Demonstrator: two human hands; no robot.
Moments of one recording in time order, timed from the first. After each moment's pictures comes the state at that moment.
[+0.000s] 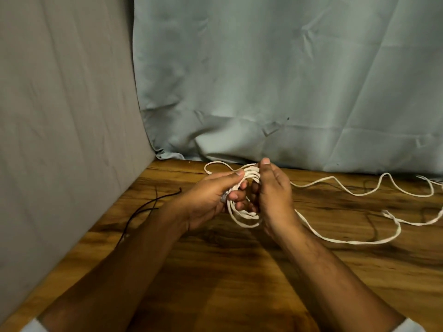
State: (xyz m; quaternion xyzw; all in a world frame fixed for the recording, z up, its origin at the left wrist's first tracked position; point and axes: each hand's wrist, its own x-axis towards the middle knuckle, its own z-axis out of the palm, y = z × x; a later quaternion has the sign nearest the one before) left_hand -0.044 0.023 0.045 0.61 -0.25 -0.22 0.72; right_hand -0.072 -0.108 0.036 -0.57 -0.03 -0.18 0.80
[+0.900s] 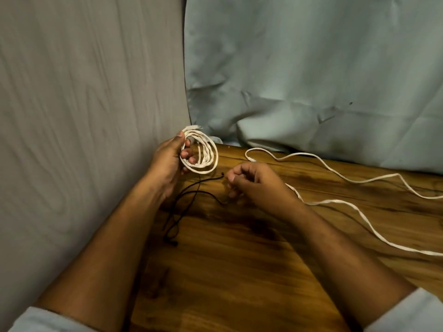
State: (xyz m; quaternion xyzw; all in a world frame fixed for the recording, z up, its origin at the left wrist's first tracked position) left_hand 0.018 0.161 0.024 0.58 -0.05 0.07 0.81; right_hand -0.026 -0.047 0.016 -0.85 -0.16 -0.02 0.50
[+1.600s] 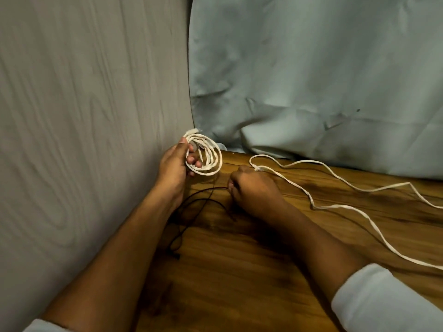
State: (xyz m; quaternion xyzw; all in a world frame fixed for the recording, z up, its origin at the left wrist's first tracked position) left_hand 0.026 0.151 0.020 0.54 -0.04 0.15 0.83; right_hand 0.022 -0.030 0.006 -0.97 -0.20 -0.12 0.08
